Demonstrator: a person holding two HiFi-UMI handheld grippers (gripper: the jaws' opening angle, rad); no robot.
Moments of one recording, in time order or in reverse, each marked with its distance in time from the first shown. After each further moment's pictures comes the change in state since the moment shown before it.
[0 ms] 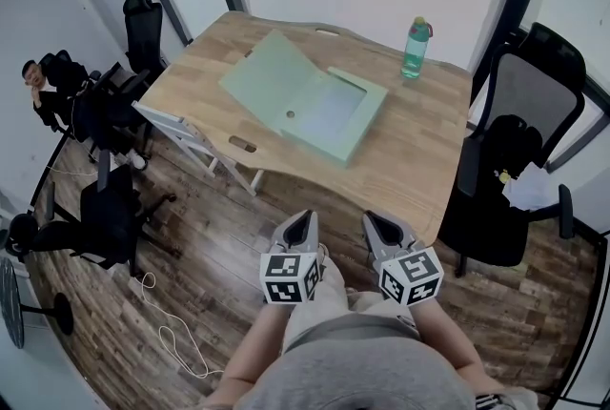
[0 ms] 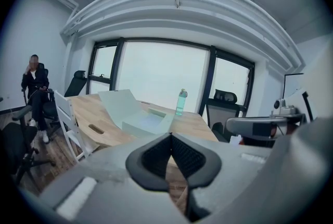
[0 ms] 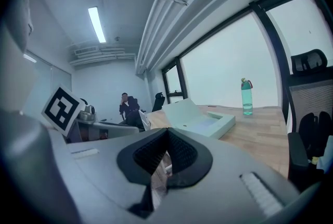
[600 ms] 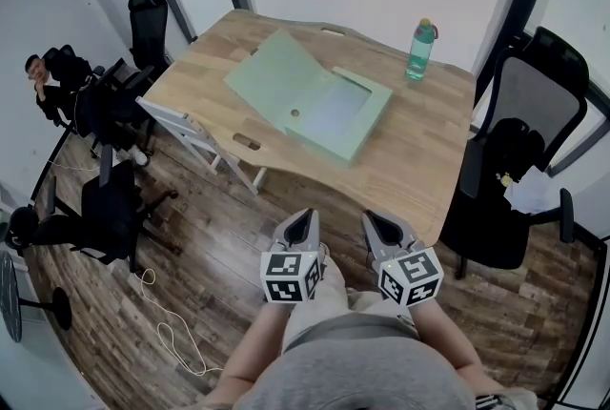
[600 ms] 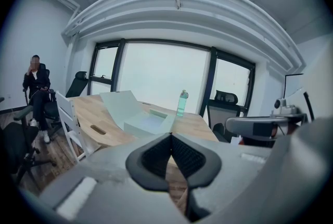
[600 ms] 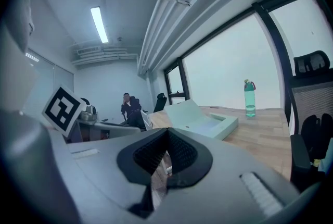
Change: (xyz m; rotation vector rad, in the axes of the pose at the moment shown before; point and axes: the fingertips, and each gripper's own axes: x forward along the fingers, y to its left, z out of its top) left arm -0.006 0.004 0.003 -0.003 -0.008 0.008; right arm 0.002 0.011 0.005 -0.013 -0.007 0.016
